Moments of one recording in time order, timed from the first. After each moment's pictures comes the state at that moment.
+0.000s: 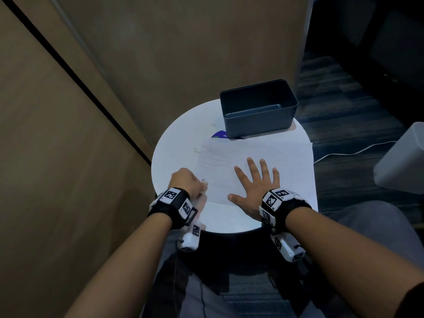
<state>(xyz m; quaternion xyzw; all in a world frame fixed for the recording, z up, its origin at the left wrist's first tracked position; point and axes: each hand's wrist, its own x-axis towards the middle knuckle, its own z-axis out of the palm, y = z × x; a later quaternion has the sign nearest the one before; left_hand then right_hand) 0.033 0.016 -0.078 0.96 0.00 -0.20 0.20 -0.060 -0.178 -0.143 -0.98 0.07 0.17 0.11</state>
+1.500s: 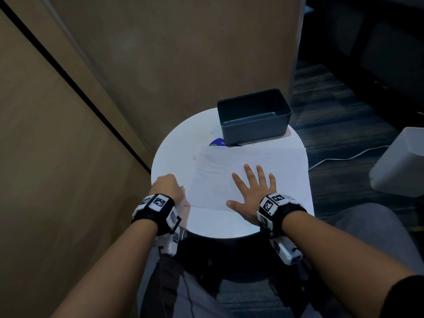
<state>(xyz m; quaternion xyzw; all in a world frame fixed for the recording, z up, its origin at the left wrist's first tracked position) 0.045 0.047 -0.066 0.99 -0.05 -0.14 0.05 -0.061 -0.180 -0.143 -0.98 0.05 0.17 0.13</state>
